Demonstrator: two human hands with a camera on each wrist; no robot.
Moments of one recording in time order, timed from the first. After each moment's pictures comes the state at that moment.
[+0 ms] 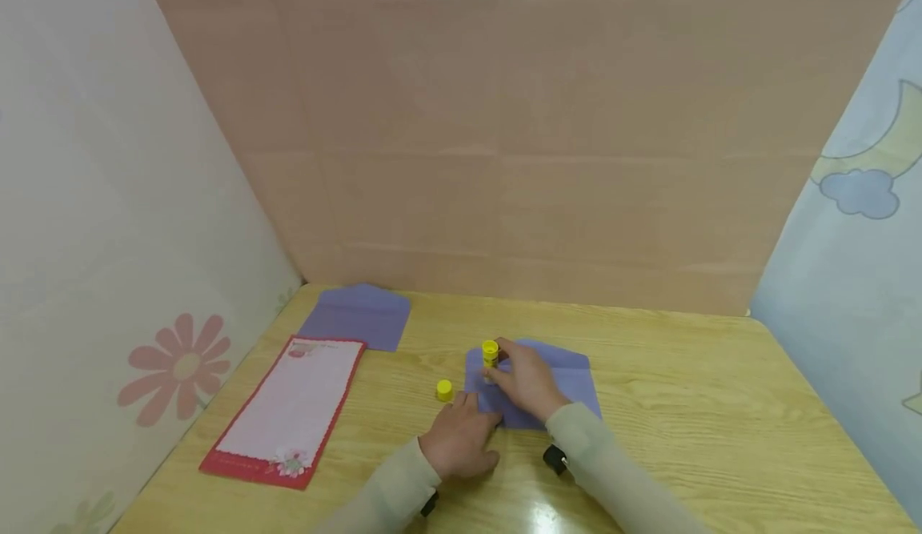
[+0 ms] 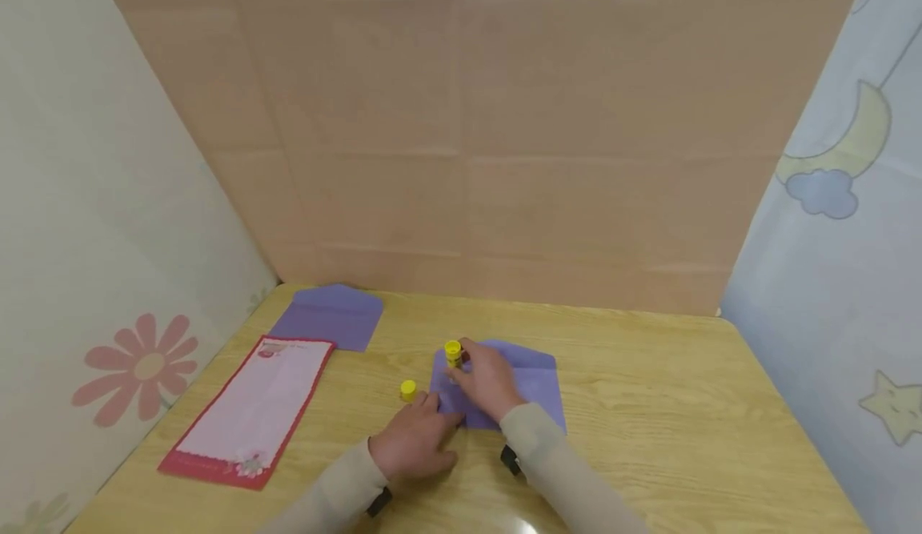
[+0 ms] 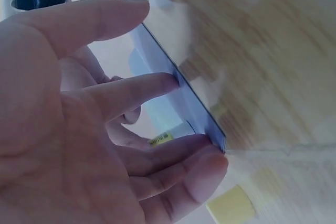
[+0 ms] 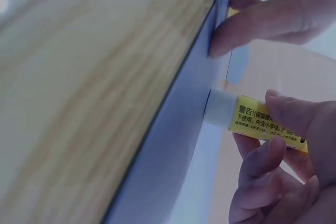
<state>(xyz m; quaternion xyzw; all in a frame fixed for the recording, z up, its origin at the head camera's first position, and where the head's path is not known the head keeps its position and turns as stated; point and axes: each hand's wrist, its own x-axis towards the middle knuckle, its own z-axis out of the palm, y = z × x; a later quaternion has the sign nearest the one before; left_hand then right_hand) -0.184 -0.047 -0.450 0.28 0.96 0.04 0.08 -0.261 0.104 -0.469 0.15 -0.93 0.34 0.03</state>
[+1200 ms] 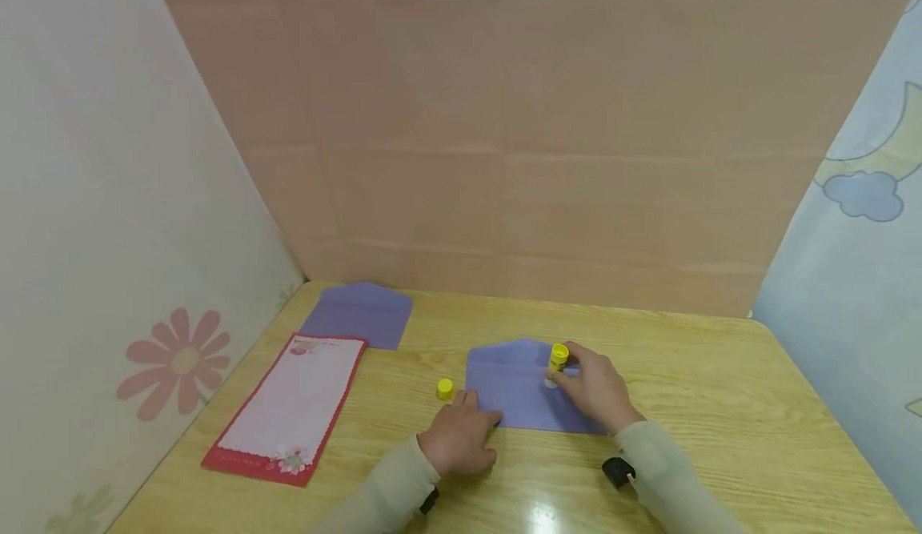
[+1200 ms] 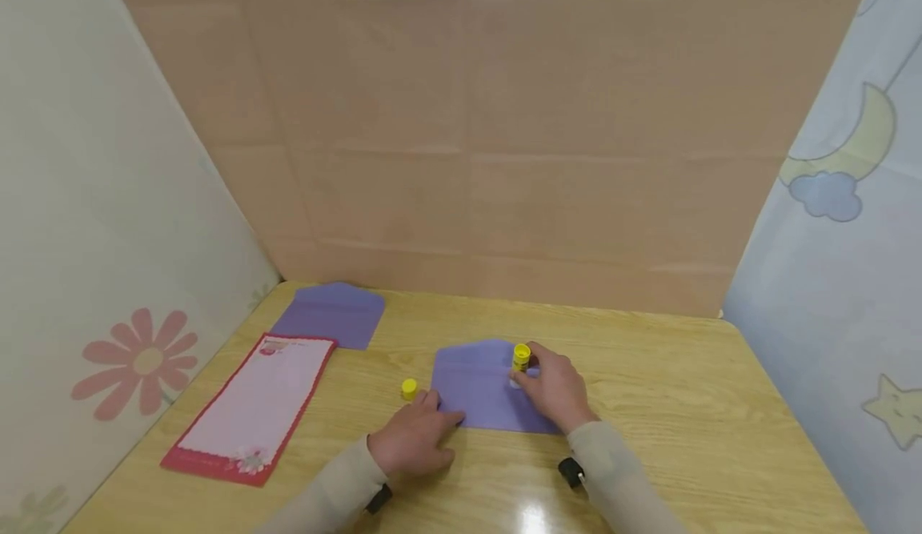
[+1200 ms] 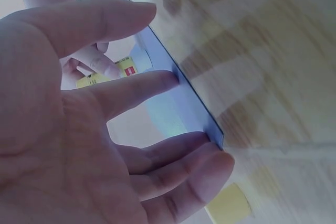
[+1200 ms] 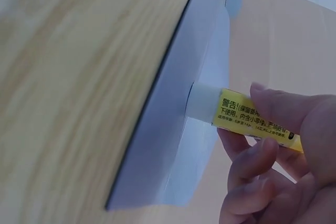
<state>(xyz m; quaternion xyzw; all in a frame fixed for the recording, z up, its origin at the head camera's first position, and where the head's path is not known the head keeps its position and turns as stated) -0.183 -0.048 -0.446 0.26 0.96 0.06 0.10 -0.243 0.195 -0.463 0.08 -0.95 0.30 0.07</state>
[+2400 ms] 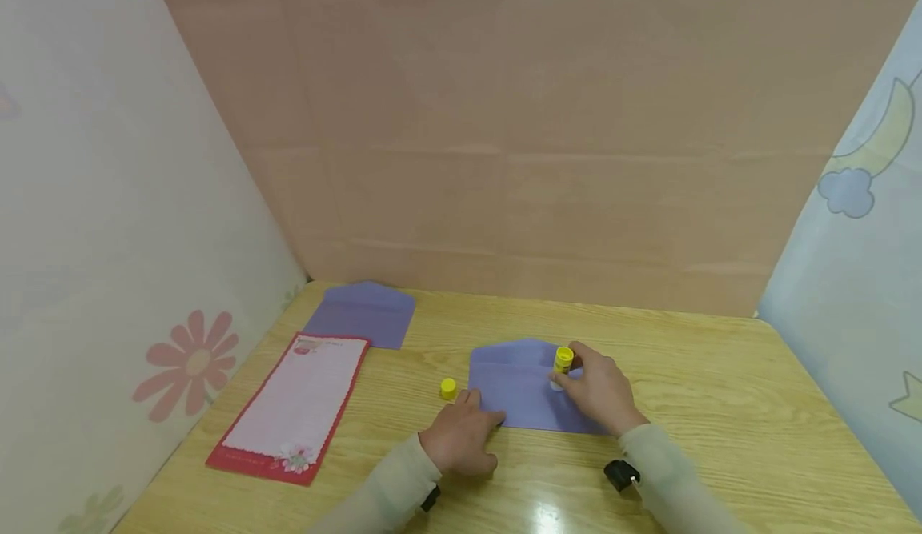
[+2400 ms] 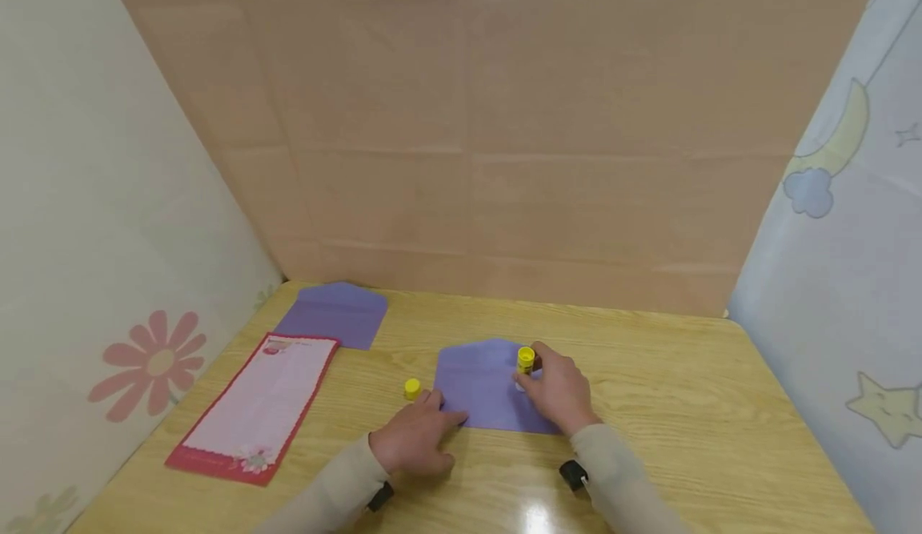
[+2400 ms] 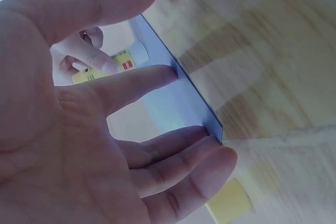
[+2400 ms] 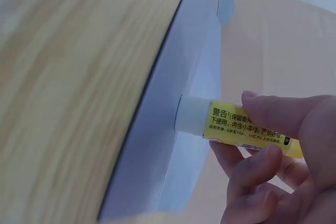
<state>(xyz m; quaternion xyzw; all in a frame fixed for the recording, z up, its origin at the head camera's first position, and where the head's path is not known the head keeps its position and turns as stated) -0.183 -0.050 -0.443 0.28 0.95 0.06 0.10 -0.239 0.194 -0.459 0.06 -0.95 0.29 0.06</state>
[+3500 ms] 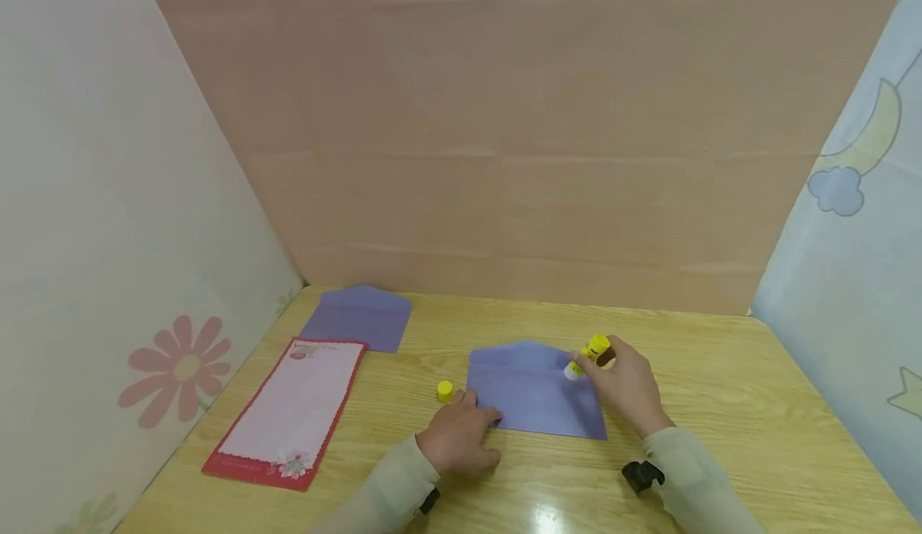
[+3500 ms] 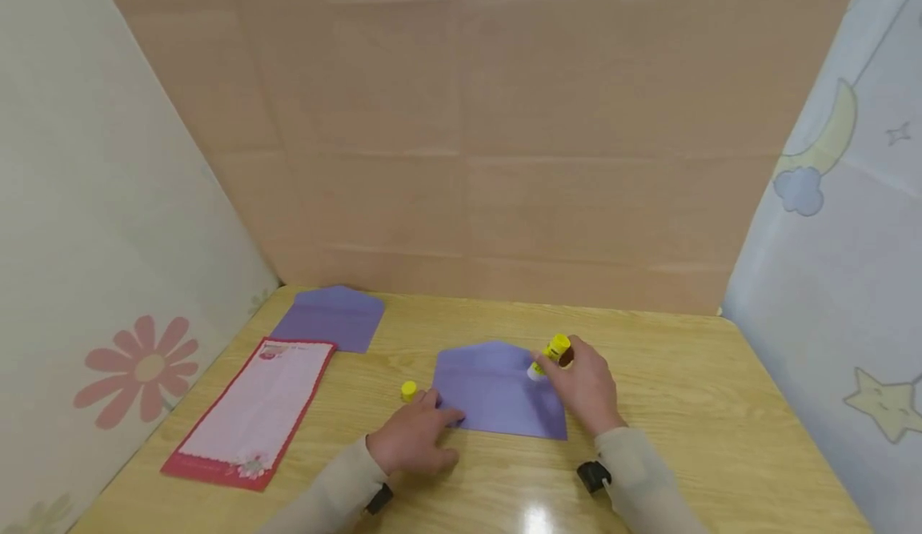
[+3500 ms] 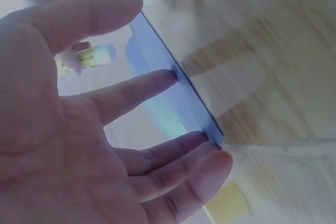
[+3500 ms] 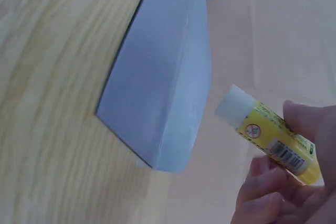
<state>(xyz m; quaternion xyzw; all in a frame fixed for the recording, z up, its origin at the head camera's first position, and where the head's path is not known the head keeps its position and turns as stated) -0.183 -0.052 -0.446 0.26 0.95 0.12 0.09 -0.234 0.227 -0.451 -0.01 -0.93 0.35 0.09</state>
